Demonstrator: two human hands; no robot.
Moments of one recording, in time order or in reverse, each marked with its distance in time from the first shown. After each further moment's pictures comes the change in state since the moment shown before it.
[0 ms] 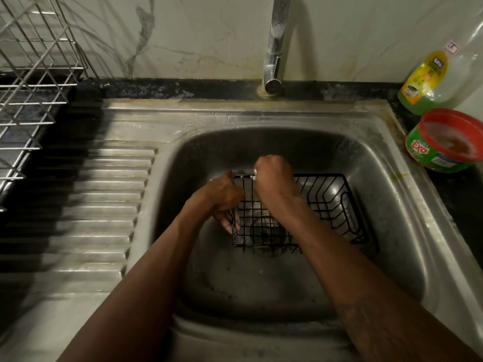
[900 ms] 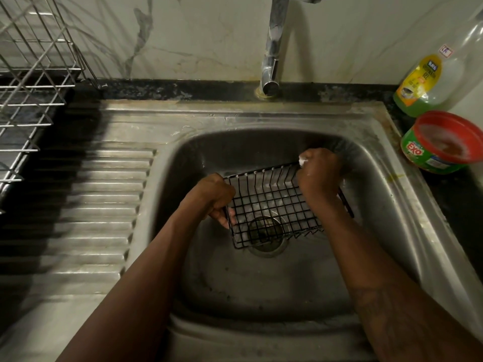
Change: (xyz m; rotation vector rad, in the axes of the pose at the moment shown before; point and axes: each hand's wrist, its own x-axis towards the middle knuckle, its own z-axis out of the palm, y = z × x) left_hand 0.007 0.001 -0.005 -0.036 0.066 -0.083; right_hand 0.007 0.079 -0.018 0.071 0.240 0.343
